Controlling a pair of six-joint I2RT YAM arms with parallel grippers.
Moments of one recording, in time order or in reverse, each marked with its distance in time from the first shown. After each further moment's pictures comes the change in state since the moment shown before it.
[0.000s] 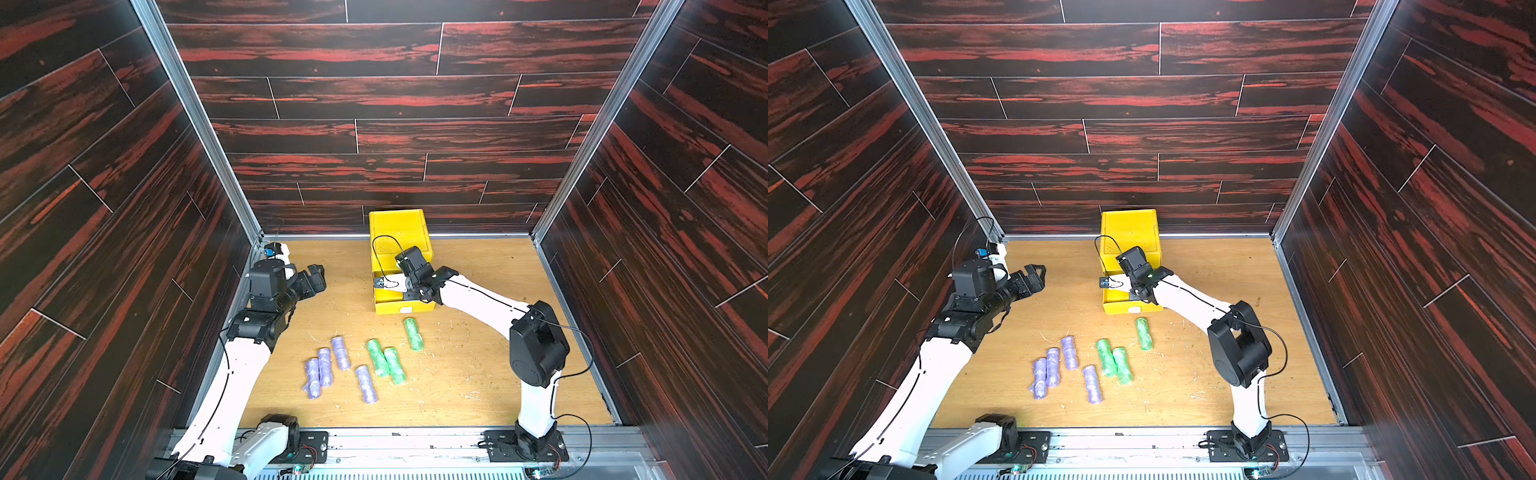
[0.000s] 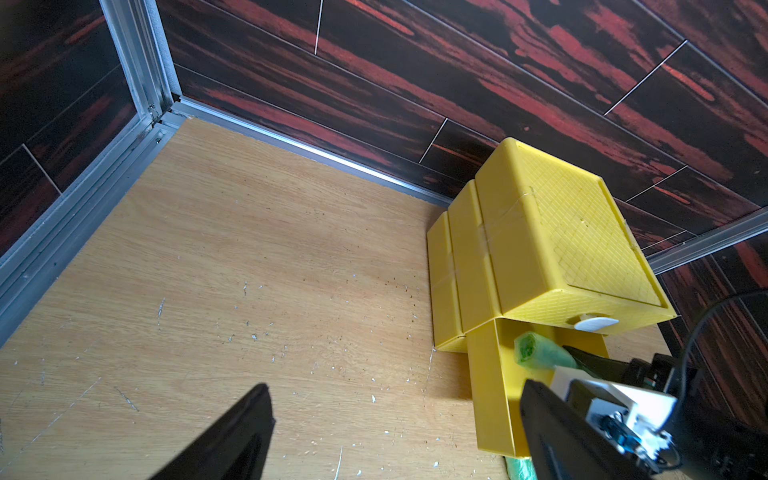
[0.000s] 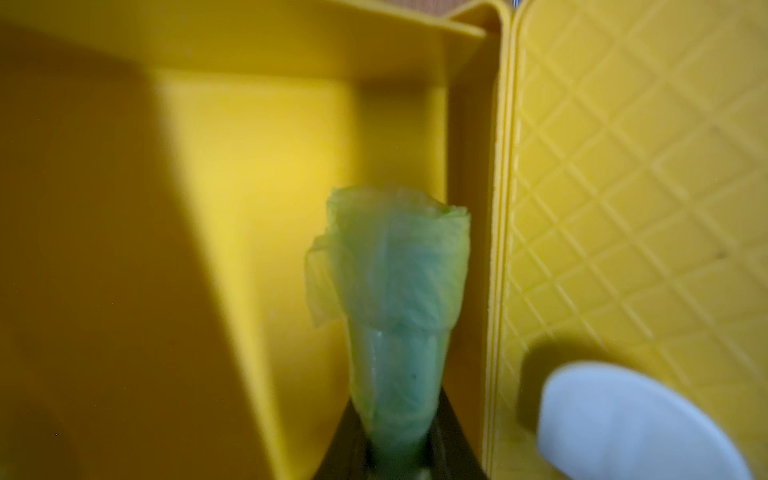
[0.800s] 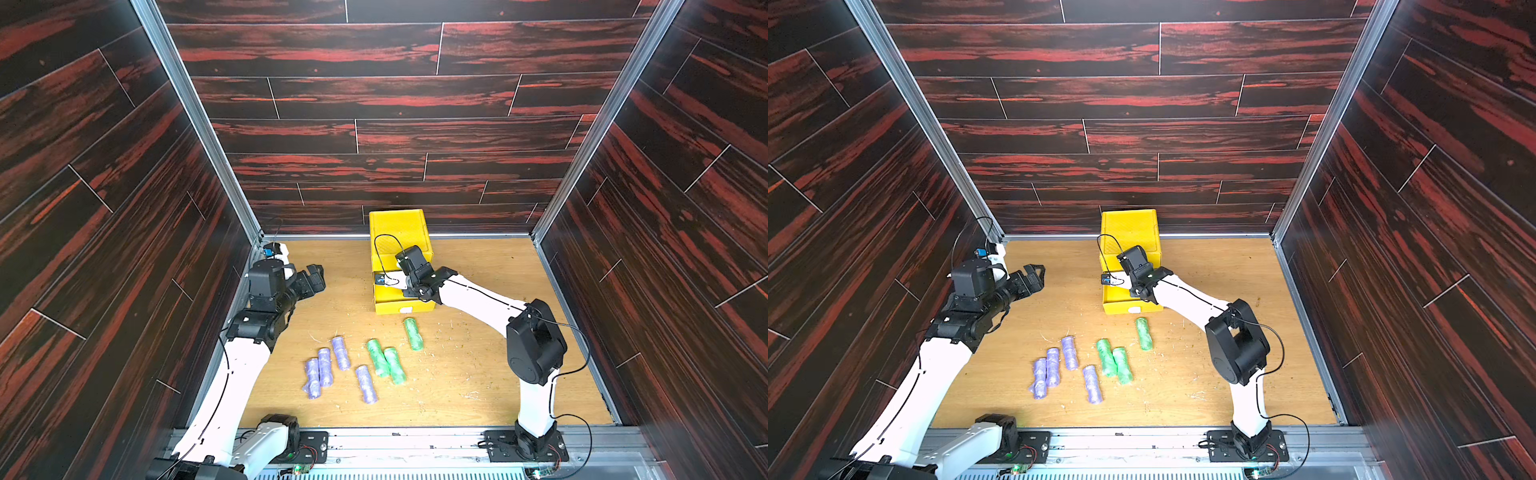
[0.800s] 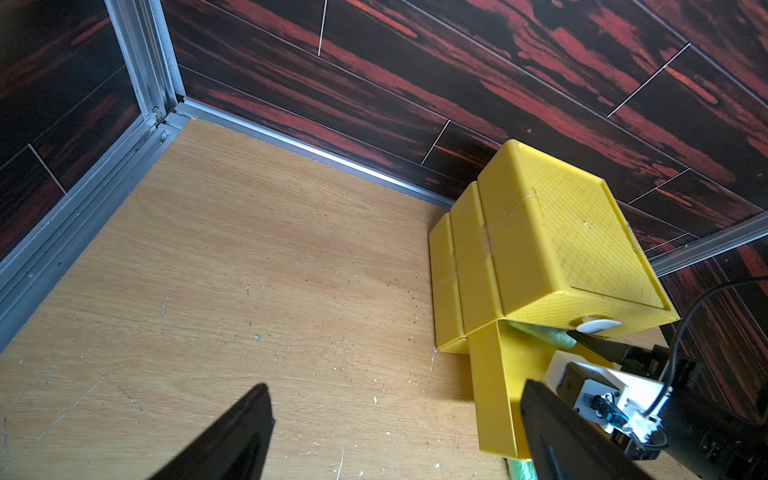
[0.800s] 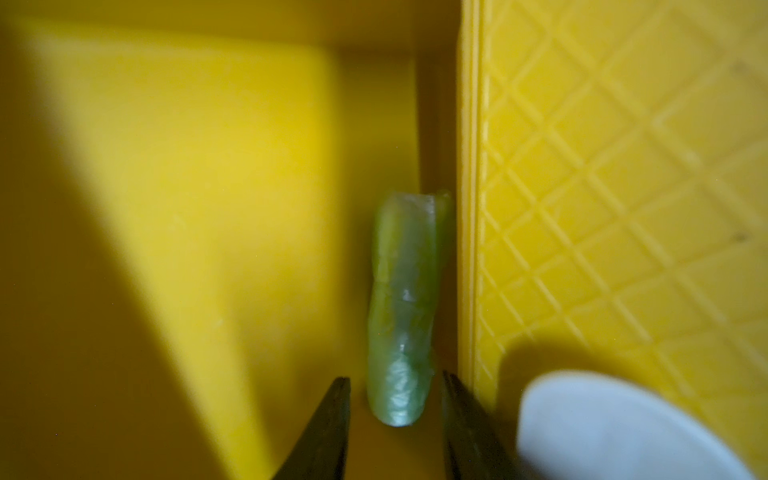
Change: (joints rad) left arm 0.008 0.000 0.000 0.000 0.000 0.000; right arm -0.007 0.006 -0.002 0.040 0.043 -0.002
